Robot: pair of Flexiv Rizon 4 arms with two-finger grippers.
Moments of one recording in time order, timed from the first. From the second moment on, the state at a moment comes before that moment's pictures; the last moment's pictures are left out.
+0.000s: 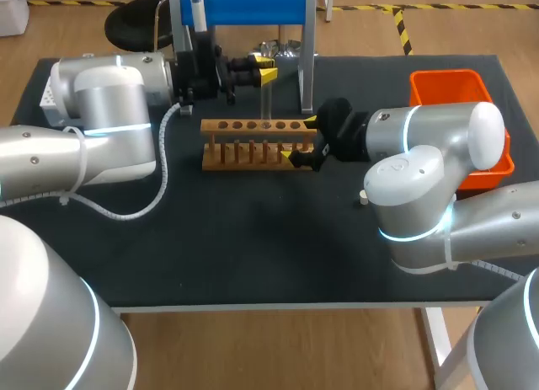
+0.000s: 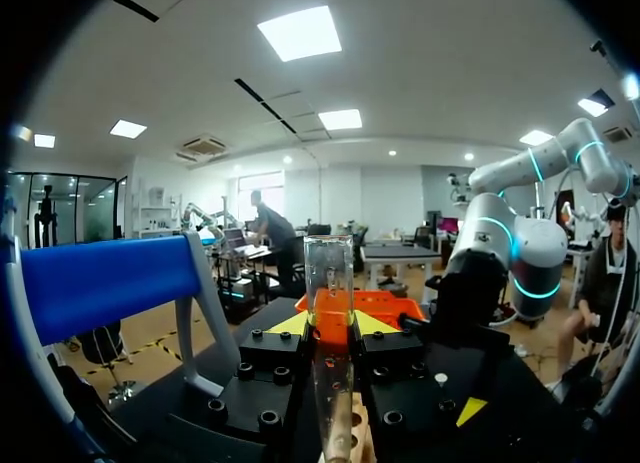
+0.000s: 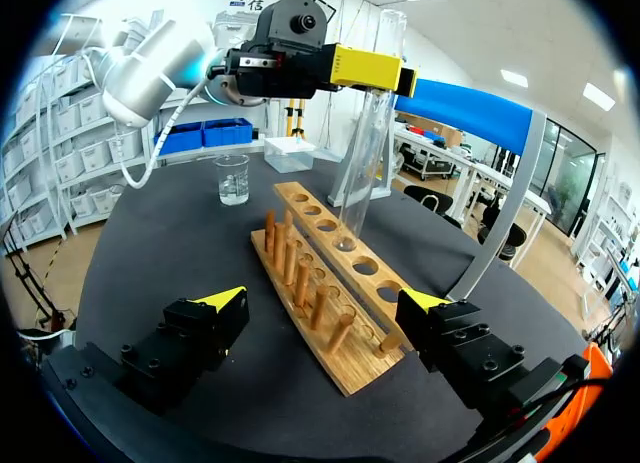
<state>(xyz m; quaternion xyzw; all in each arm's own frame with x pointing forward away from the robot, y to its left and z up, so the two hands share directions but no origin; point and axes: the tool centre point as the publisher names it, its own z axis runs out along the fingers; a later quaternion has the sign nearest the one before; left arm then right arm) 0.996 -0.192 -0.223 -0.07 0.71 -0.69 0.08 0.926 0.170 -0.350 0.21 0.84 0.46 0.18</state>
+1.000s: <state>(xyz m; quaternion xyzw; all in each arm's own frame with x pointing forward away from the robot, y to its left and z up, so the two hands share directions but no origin) 0.992 -0.192 -0.235 -0.08 0.74 -0.66 0.08 0.926 0.170 -0.350 0.21 0.84 0.46 0.18</state>
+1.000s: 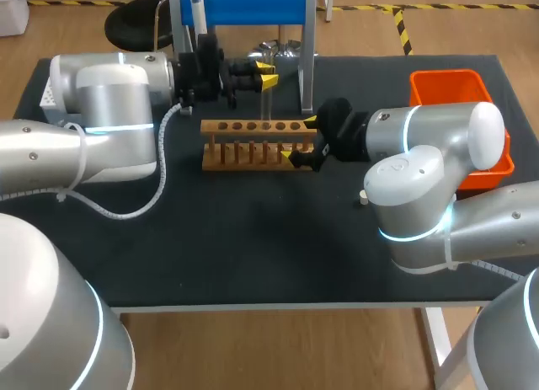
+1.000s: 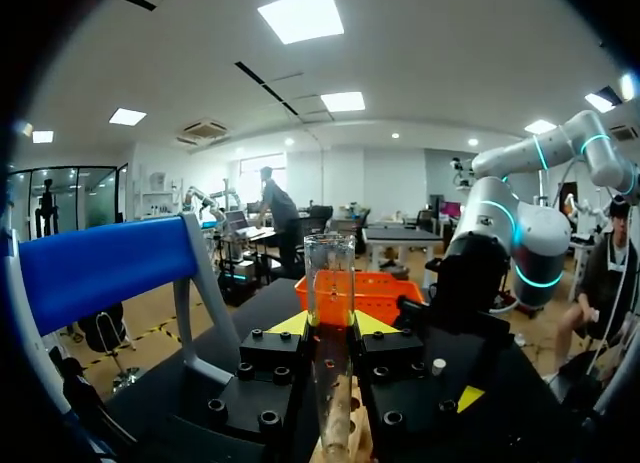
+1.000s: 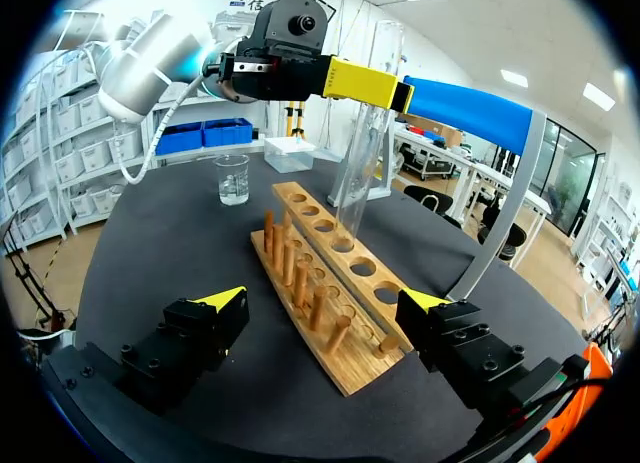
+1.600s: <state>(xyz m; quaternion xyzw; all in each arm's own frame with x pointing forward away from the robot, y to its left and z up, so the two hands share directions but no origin) 0.992 -0.189 -0.243 -0.09 0.74 -0.66 0.07 0.926 0.170 -0.350 0.21 0.84 0.46 0.18</state>
